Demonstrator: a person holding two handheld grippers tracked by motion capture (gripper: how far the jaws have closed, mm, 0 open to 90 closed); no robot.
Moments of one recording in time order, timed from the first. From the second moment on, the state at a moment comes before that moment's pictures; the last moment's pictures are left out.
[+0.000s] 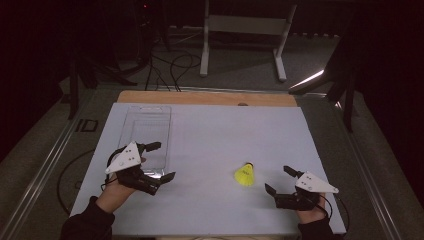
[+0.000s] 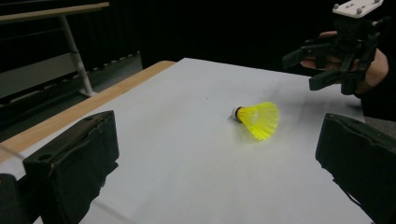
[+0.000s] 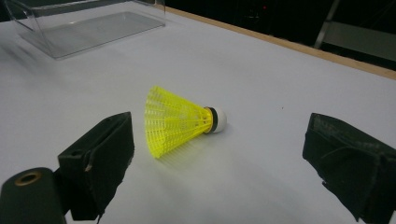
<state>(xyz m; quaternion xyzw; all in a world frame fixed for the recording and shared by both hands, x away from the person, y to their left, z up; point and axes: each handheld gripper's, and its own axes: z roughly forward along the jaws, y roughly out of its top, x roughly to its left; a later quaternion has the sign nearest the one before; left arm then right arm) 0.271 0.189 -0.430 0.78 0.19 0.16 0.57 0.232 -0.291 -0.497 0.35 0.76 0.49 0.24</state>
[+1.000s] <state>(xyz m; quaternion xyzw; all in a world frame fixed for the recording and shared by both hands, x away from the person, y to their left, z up) 0.291 0.123 -0.418 0.83 0.15 0.08 0.52 0.232 -0.291 -0.497 0.35 0.76 0.49 0.23</state>
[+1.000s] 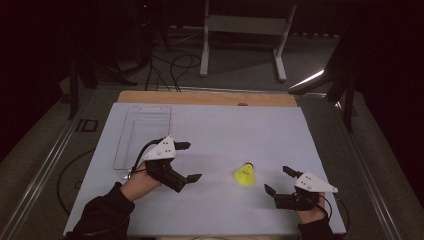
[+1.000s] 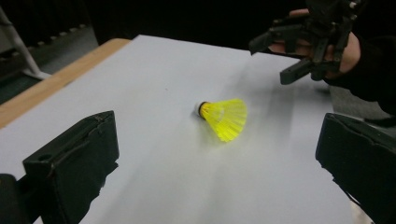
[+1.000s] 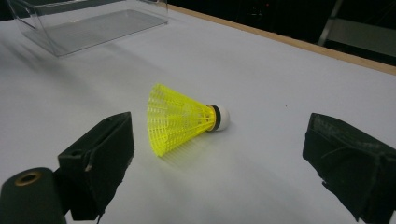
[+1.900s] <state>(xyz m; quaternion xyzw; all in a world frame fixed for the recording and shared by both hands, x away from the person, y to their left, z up) 0.301 0.059 -0.430 0.92 0.11 0.01 0.38 0.233 -0.290 -0.498 0.35 0.76 0.49 0.23</state>
